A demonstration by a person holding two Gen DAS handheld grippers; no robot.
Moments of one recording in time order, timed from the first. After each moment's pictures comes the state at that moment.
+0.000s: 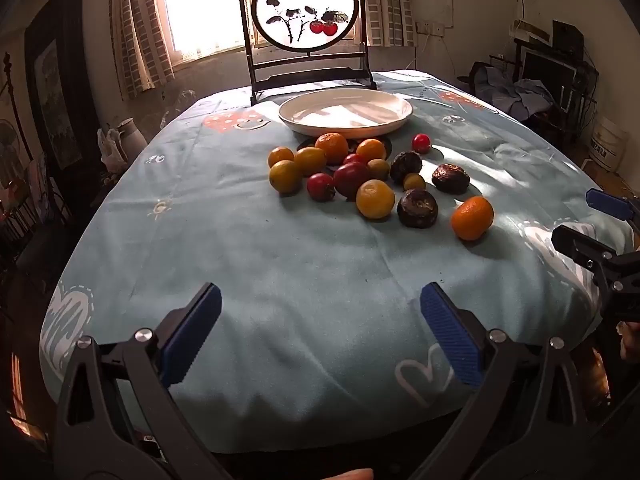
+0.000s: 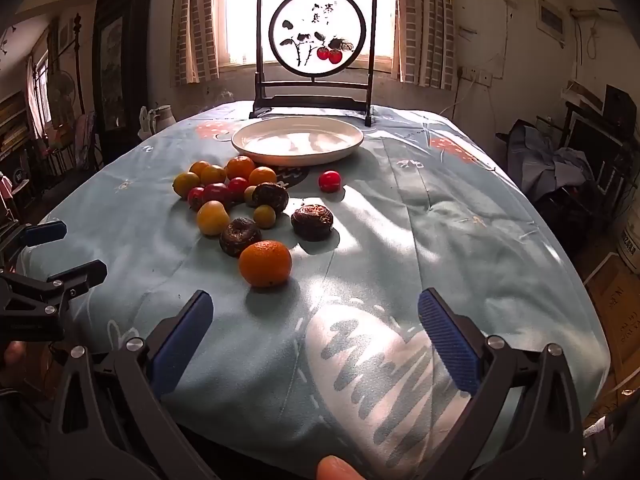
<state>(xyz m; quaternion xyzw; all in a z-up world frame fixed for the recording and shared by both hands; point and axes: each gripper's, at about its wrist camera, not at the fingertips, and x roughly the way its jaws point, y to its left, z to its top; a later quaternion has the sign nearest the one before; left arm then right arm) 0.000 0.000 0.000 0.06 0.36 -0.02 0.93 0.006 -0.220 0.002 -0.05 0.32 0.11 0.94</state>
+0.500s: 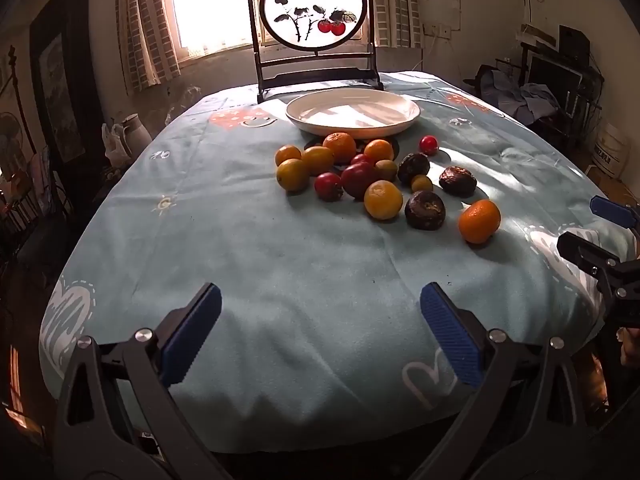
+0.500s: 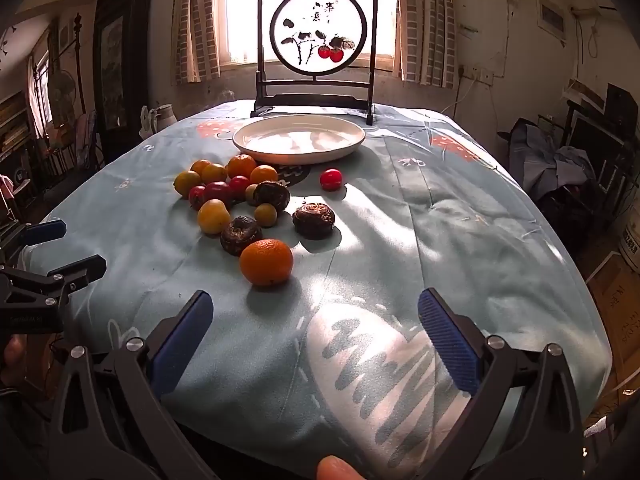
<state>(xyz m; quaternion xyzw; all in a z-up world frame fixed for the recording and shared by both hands) 0.003 0.004 0.004 0.05 0.36 -0.01 0.93 0.007 -0.222 0.000 -0.04 0.32 0.11 0.94</state>
